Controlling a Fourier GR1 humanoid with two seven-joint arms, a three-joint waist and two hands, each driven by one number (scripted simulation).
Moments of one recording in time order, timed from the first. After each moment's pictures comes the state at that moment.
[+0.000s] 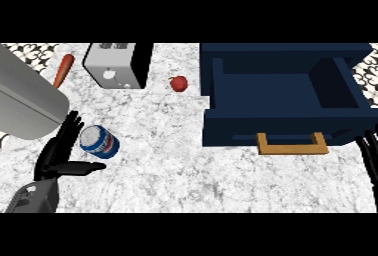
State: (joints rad) left arm -0.28 0.28 0.28 -0.72 -0.01 -0.23 -0.50; right arm 0.27 -0.02 -0.21 -2.11 -0.04 0.20 0.05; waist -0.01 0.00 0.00
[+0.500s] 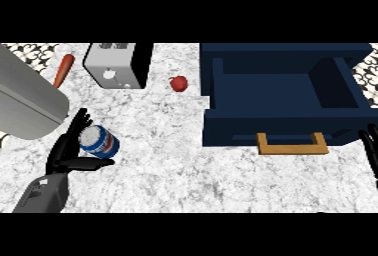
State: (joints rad) left arm -0.35 0.26 0.26 -0.61 -0.02 -0.19 -0.55; right arm 0.22 -0.03 -0.23 -2.12 -0.06 0.19 0.12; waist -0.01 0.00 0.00
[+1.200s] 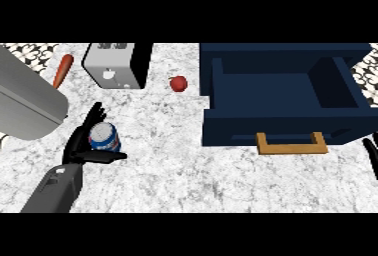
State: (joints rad) left arm -0.45 0.23 0.23 -0.48 -0.03 -0.18 -0.60; right arm 0.28 -0.02 -0.24 -2.17 -0.07 0.22 0.11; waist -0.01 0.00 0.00
